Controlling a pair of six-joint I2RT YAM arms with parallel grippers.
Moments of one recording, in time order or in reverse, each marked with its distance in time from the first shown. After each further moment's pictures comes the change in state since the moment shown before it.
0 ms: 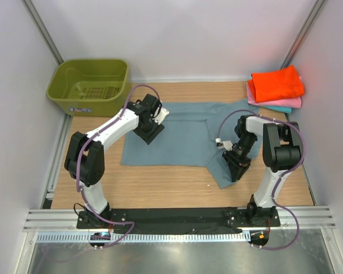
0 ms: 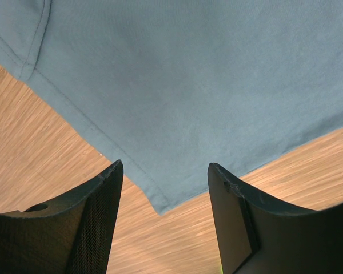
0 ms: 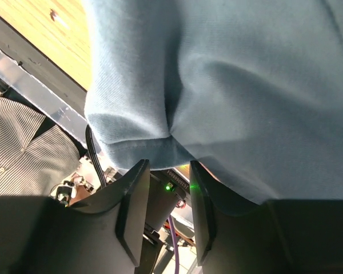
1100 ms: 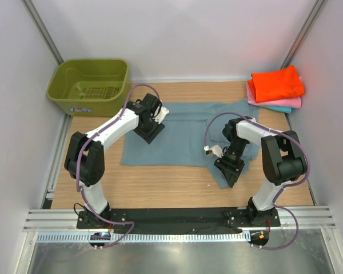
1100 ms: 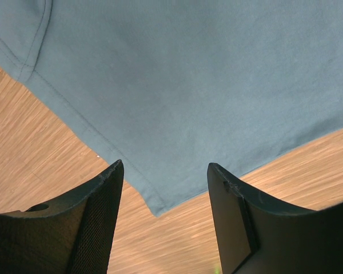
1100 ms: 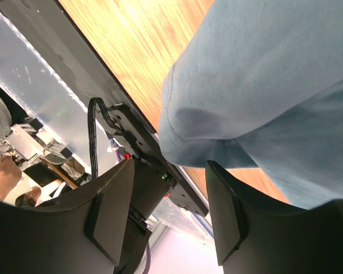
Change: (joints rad) left arm 0.000 0.000 0.006 0.004 0.009 -0.021; right arm 0.205 -0.162 -0.052 -0.047 0.003 -0.146
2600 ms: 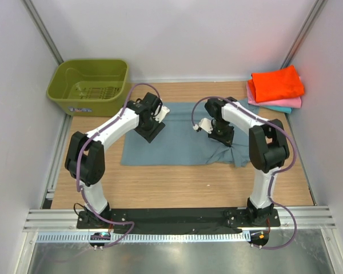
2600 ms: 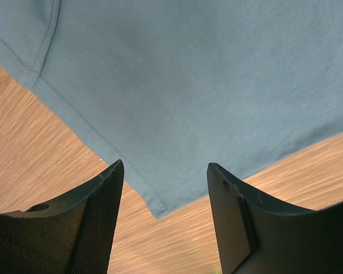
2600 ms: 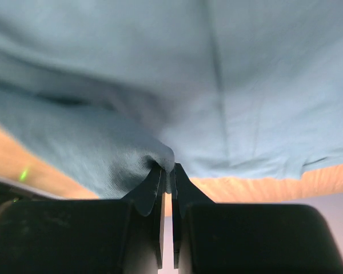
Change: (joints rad) left arm -0.002 0.005 0.013 0.007 -0.003 0.000; right arm 0.113 0.171 0.415 0.158 0.507 0.029
